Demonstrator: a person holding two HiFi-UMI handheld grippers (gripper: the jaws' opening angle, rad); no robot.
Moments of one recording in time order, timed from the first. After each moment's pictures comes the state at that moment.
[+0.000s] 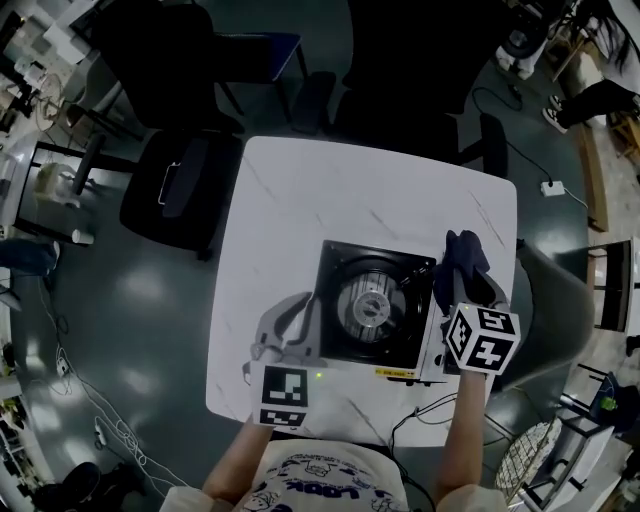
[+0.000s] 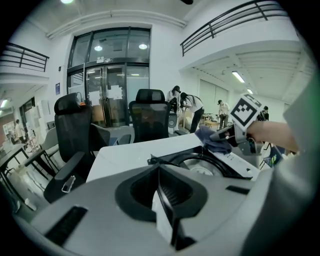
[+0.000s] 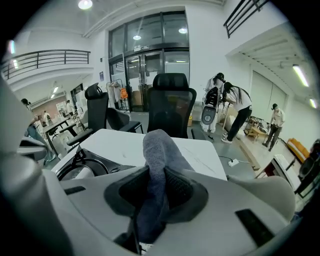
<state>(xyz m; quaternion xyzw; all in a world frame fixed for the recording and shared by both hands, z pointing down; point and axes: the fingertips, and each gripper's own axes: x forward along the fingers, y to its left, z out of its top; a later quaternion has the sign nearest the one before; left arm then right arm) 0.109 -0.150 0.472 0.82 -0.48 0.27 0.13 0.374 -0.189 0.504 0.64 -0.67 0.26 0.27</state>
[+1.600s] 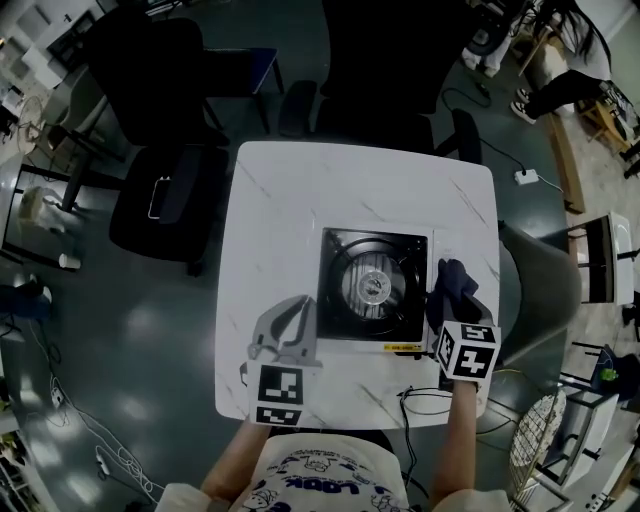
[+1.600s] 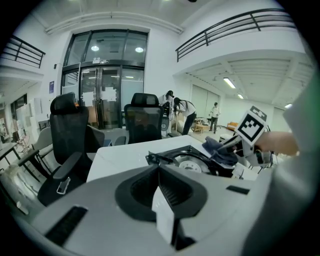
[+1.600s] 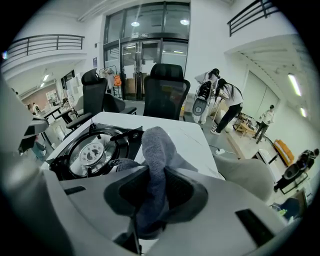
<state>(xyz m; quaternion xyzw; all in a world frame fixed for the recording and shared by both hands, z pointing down) 0.084 -0.116 0.459 0.85 -0.44 0.25 0.13 0.359 -0.089 0.517 0.66 -0.62 0.28 0.33</state>
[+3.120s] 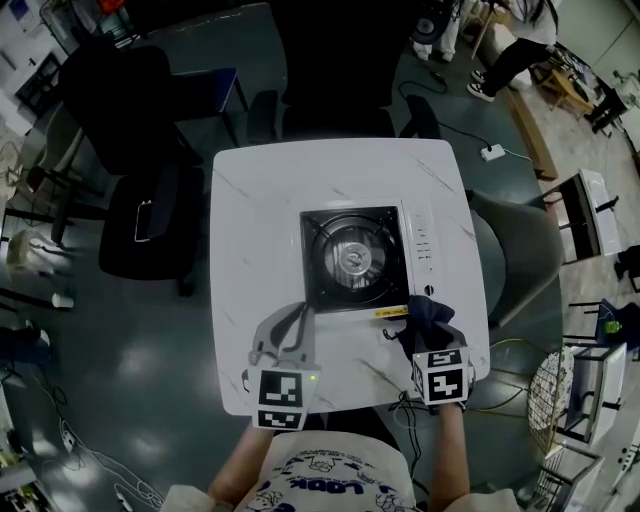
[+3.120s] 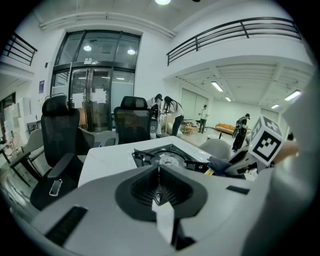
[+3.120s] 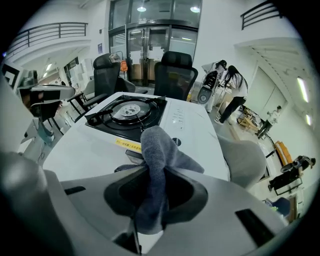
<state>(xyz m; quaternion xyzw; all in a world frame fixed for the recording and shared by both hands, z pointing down) 0.091 -0.055 0.447 0.88 -0.39 0.24 0.12 0.305 0.048 0.533 0.61 -0.61 0.31 0.39</state>
